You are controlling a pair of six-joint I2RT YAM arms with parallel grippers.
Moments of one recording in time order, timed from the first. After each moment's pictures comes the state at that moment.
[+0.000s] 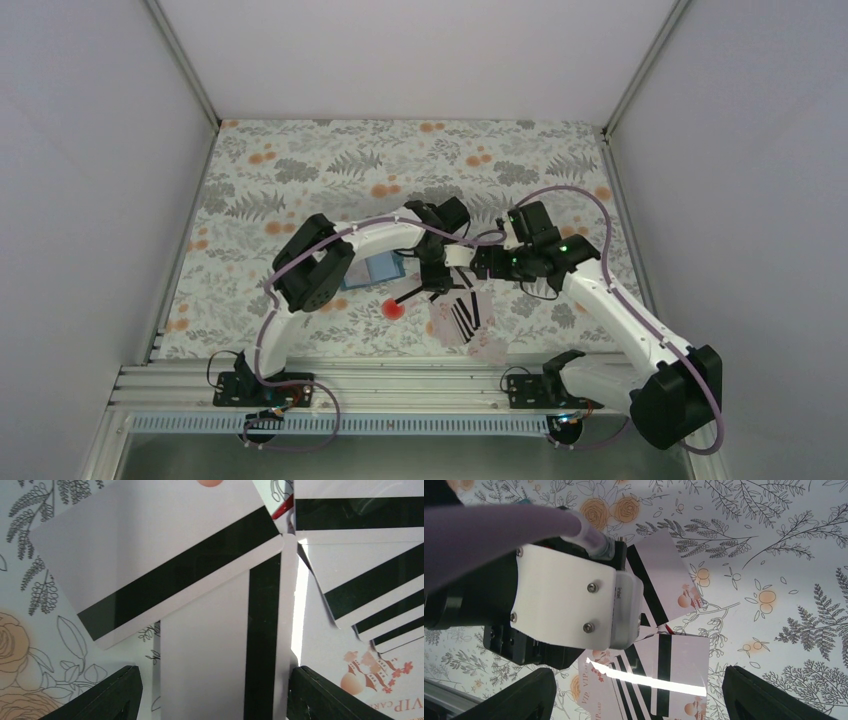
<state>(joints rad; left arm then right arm) -0.89 2.18 1.65 -0.86 0.24 0.59 0.45 1.11 0.87 -0.83 -0.18 0.45</state>
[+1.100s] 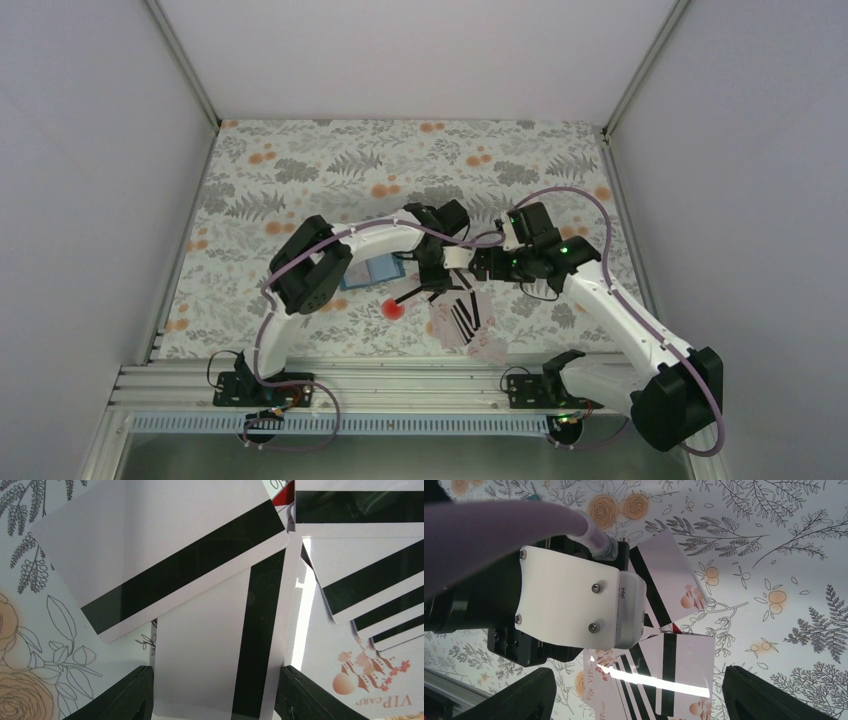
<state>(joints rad) -0.90 2.16 1.62 -0.85 0.22 0.55 0.45 1.10 0.86 -0.82 -0.21 0.44</state>
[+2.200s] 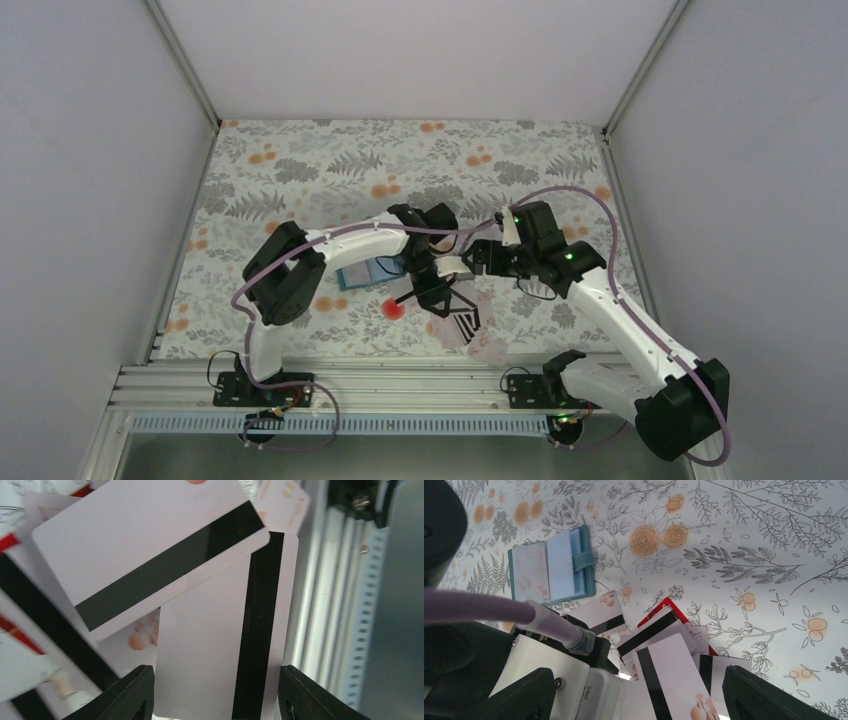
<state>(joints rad) -0.91 1.99 1.50 -0.96 0.55 0.37 0.46 1.05 0.85 -0.72 -0.25 0.49</state>
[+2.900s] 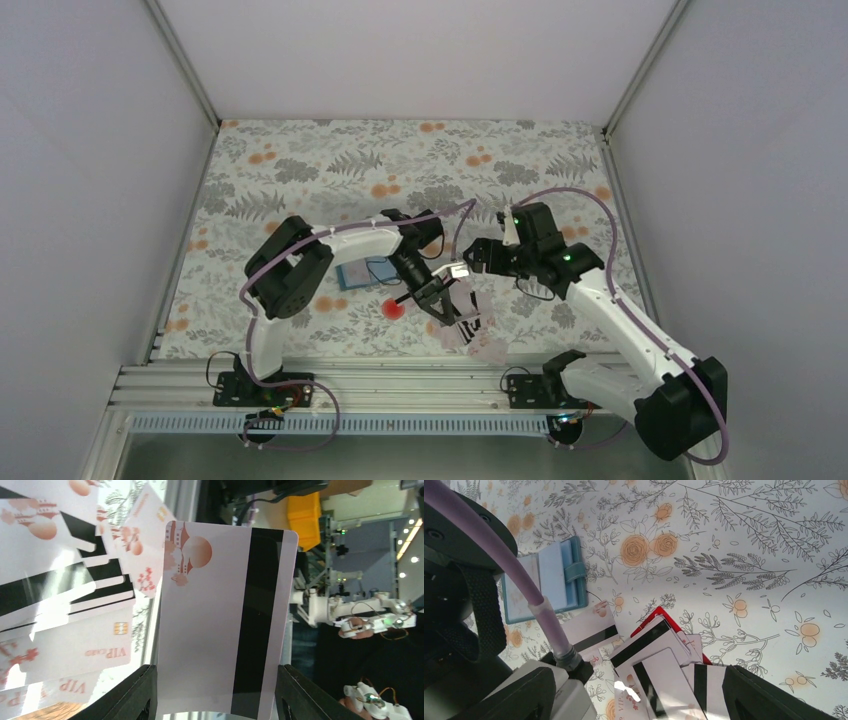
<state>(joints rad) -0.84 2.02 1.38 -0.91 1.09 0.23 0.46 1.05 0.82 -0.68 -0.24 0.52</state>
